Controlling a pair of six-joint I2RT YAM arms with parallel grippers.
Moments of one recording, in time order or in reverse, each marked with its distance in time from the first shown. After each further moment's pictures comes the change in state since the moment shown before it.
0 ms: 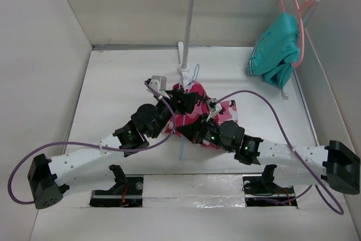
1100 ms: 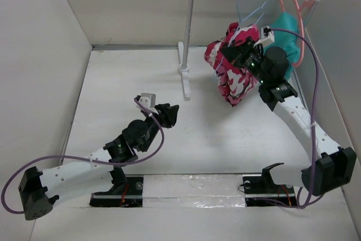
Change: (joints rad) left arm 0.000 -0.229 -0.228 -0.036 -0.097 0.087; right arm -0.809 0.099 0.576 -0.341 -0.416 -0.047
